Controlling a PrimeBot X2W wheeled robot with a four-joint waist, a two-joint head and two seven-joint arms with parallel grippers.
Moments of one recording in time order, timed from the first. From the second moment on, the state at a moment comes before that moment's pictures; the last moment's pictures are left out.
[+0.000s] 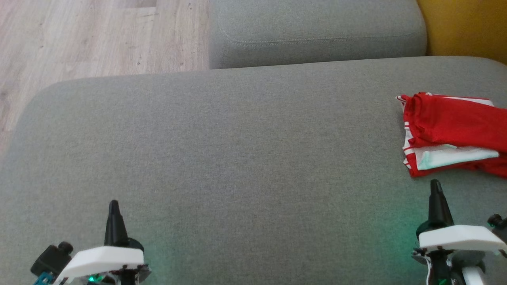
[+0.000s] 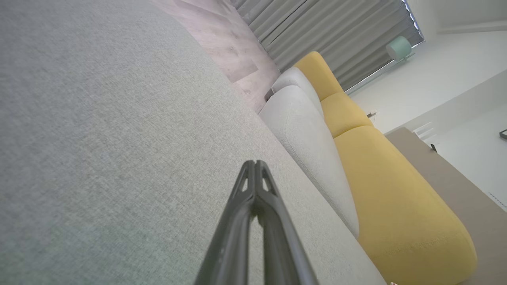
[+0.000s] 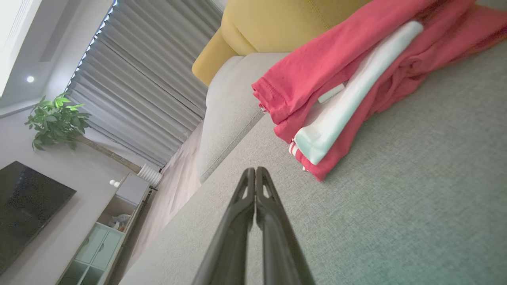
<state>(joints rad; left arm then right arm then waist) -0.02 0.04 -0.04 0.31 -0.98 -0.09 -0.09 -0.01 -0.04 -0.07 0.33 0.82 0.13 -0.09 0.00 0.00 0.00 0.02</state>
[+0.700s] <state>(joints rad) -0.02 0.04 0.00 0.30 -1.18 -0.10 -0.03 -0.03 -0.04 -0.09 0.32 1.07 0.13 -0.02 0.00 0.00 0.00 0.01</state>
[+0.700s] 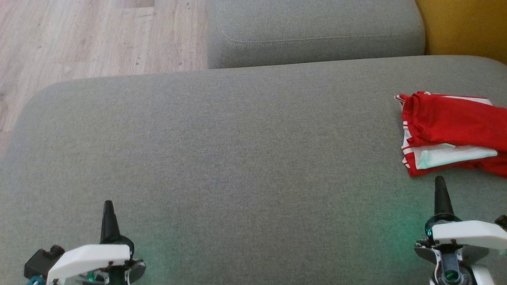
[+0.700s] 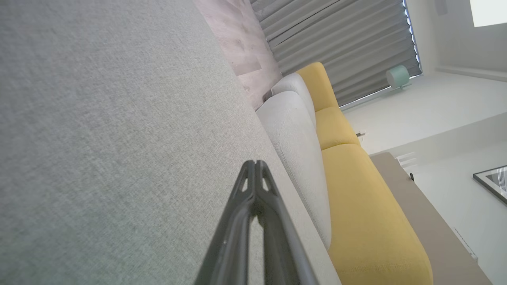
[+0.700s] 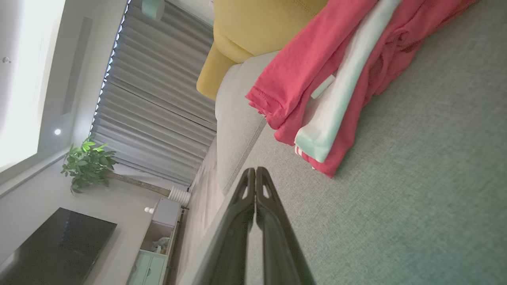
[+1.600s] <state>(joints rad) -0.04 0.04 0.04 0.29 -1.42 -0.11 0.05 -0.05 -0.04 -0.11 0.30 1.37 0.13 0.05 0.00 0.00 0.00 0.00</state>
